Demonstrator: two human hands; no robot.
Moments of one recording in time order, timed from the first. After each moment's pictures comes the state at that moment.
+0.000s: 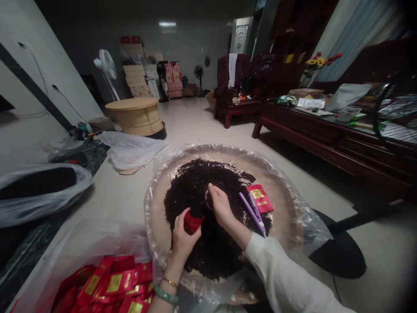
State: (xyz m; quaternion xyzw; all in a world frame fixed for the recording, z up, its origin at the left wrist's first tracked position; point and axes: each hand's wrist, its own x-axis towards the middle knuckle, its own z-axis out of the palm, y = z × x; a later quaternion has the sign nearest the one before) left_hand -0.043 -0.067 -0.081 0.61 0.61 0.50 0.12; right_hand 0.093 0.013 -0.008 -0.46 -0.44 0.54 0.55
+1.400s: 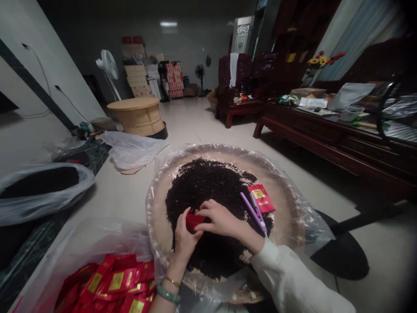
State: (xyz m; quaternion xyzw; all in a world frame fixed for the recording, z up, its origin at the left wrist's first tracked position) left_hand -0.043 -0.069 -0.085 0.59 0.61 0.50 0.16; right_hand 0.117 -0.017 0.009 -0.32 -0.89 0.24 0.21
